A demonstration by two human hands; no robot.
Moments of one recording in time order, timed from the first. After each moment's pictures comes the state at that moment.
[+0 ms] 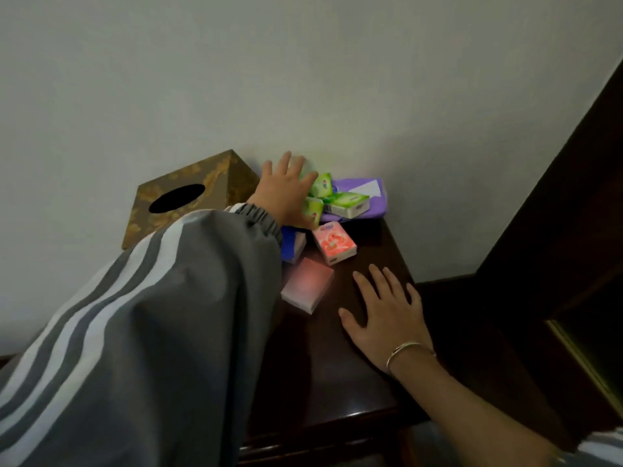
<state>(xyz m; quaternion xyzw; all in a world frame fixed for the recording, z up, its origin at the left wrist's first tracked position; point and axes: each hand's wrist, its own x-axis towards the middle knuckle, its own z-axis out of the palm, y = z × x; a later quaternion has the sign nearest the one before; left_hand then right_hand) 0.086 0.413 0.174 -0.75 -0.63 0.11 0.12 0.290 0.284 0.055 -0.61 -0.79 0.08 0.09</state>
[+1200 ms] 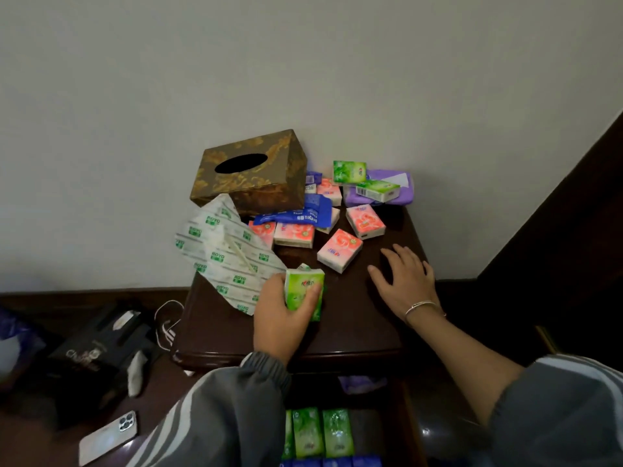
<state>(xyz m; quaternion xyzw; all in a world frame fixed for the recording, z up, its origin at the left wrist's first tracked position) 0.100 0.161 0.070 -0.46 -0.72 -0.49 -0.16 0.290 0.287 0.062 -0.63 -0.77 0.10 0.12</state>
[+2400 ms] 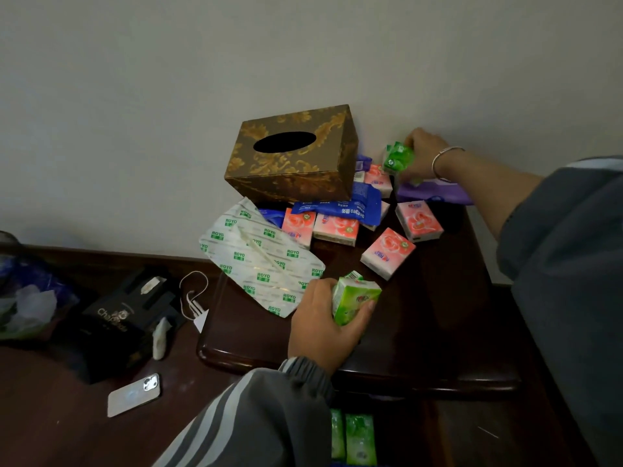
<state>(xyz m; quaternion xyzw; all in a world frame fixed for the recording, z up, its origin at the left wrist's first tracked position) 0.105 0.166 0.072 -0.49 -0.74 -0.45 -0.13 0.186 0.492 0.163 -0.53 -0.84 0.12 0.05</state>
